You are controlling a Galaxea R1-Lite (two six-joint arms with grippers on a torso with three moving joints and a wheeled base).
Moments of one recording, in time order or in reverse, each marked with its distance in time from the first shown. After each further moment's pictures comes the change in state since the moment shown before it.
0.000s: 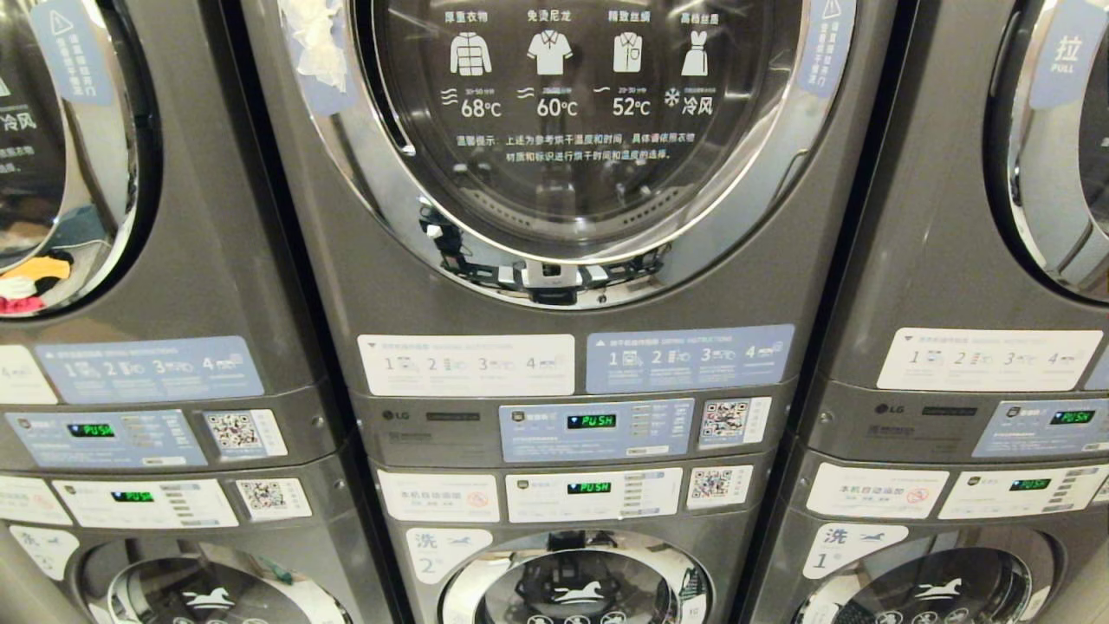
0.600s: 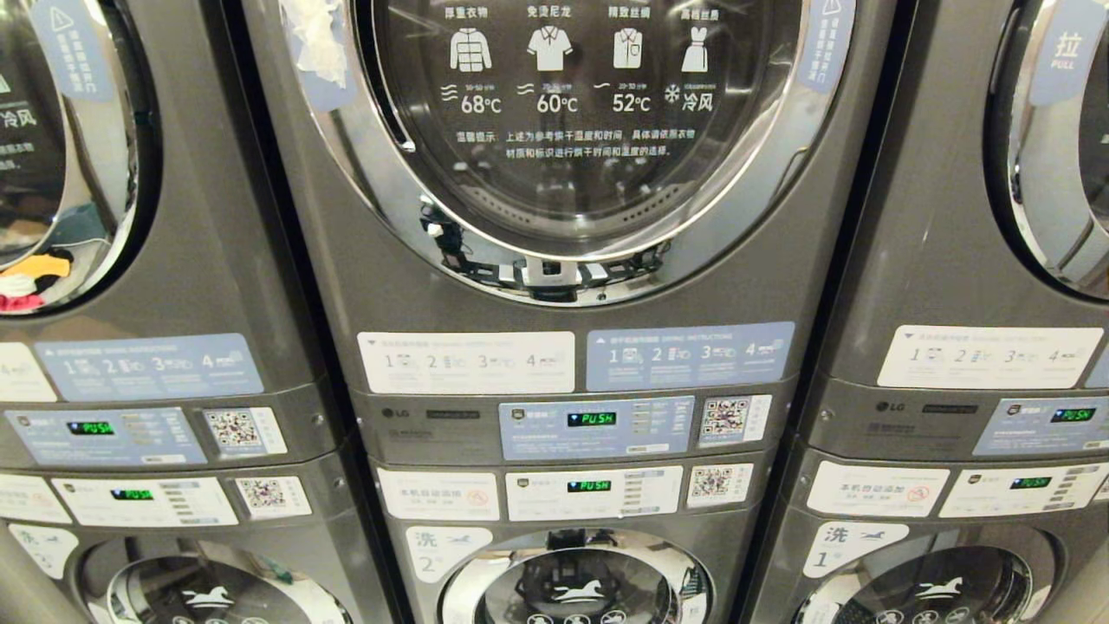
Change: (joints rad) left arm 0.000 0.000 0.000 0.000 0.000 -0.005; right arm 0.000 0.000 0.003 -0.002 -0.001 0.011
